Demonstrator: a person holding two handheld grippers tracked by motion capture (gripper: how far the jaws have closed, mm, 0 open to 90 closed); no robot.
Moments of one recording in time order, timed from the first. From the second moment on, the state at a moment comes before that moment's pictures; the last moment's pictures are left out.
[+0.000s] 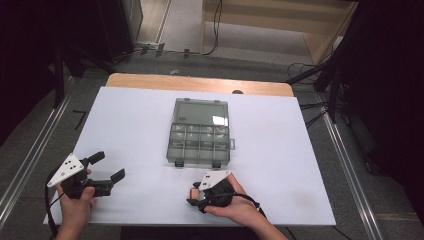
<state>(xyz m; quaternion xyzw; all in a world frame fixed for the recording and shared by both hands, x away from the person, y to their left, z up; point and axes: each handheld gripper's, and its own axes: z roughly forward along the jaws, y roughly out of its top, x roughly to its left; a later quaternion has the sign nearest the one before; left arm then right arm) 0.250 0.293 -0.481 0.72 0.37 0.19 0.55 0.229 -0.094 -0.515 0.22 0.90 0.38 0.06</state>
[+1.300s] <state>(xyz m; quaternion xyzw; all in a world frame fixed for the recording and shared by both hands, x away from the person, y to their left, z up) 0.250 0.294 -0.482 0.72 0.37 0.19 0.55 0.237 -0.110 -0.500 0.24 0.88 0.42 0.05</state>
